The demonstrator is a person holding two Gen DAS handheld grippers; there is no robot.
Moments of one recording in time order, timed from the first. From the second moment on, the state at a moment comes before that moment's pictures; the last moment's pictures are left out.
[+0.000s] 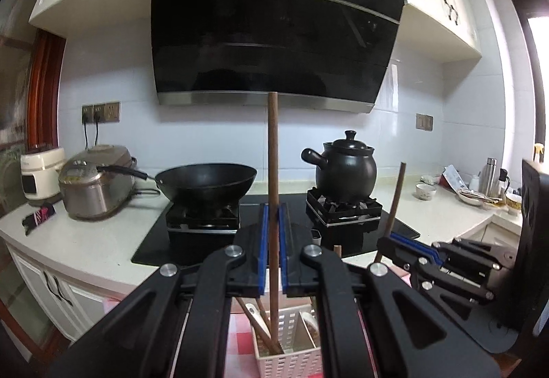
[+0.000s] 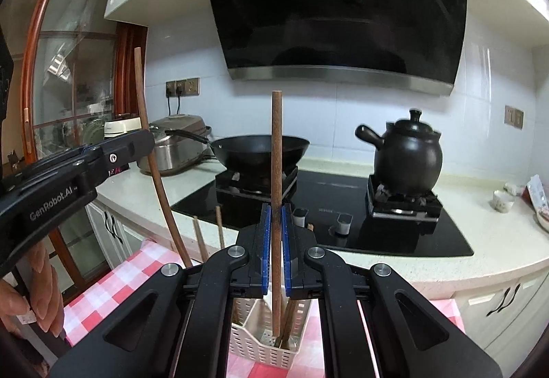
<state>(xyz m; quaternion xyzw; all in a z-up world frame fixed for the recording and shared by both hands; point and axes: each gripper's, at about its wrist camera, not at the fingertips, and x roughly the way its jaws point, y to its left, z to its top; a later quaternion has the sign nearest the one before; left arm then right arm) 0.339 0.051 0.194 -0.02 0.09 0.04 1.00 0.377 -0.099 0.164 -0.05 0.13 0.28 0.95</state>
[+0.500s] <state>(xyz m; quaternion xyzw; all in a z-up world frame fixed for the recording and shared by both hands) 0.396 0.079 0.086 -0.05 0.20 0.05 0.98 0.422 -0.080 0.095 -0.05 0.22 0.29 0.93</state>
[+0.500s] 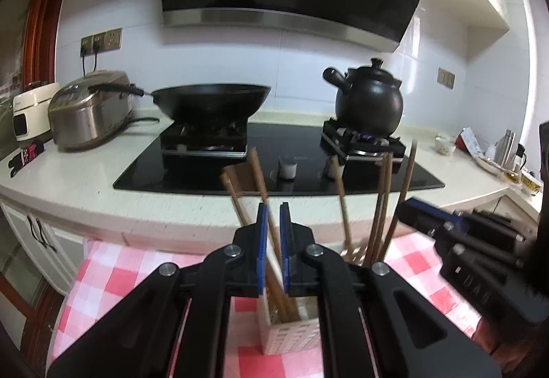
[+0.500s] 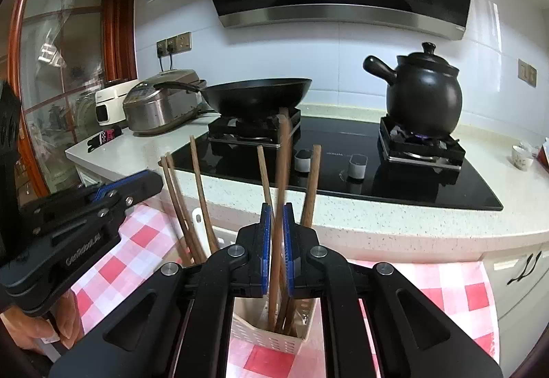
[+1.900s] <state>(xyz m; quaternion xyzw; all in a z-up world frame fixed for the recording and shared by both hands) 0.238 0.061 0.068 -0.01 0.15 0.04 0.99 0.297 -0.138 0.082 -0.05 0.17 0.32 0.93</state>
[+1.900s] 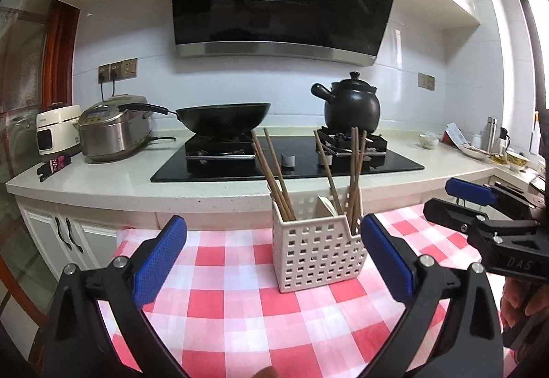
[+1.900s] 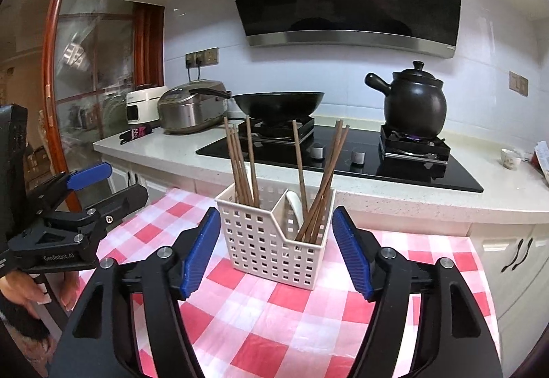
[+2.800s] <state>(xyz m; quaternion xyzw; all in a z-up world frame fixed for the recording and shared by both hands) 0.230 0.060 0.055 -0.01 0.14 0.02 0.99 0.299 -0.151 0.079 -0.05 0.17 0.32 0.93</state>
